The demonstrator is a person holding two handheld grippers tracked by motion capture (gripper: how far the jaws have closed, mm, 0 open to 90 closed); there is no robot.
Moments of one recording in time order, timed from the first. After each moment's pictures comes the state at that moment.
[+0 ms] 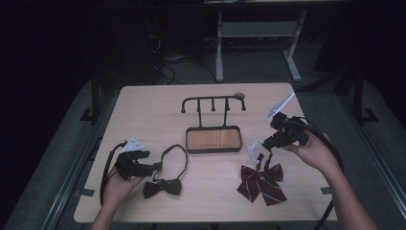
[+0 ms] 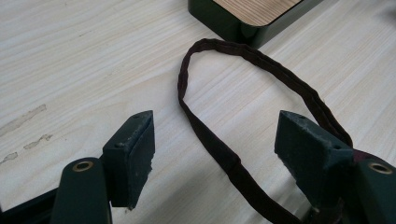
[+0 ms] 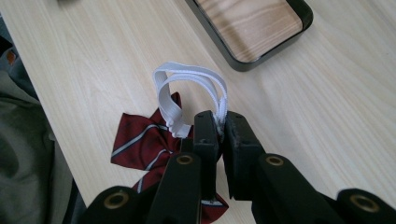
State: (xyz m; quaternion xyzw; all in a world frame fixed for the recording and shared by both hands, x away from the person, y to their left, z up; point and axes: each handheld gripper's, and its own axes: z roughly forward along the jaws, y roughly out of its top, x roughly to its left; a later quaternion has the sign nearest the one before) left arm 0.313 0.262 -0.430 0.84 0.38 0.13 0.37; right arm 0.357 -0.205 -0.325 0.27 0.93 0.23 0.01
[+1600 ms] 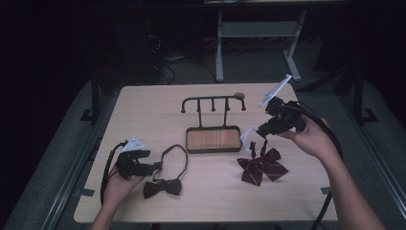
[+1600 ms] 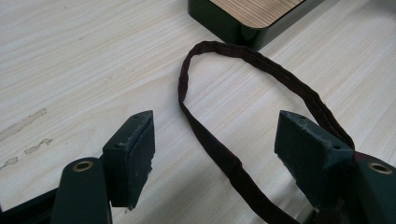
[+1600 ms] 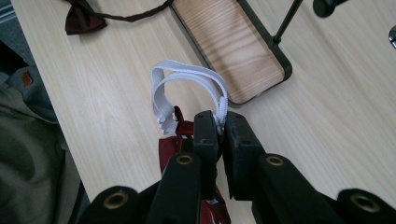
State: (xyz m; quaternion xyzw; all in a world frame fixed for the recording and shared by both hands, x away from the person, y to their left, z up) left arm 0.314 0.261 -0.429 0.84 0.39 0.13 0.37; right arm 0.362 -0.184 -0.274 0.25 0.94 0.24 0.04
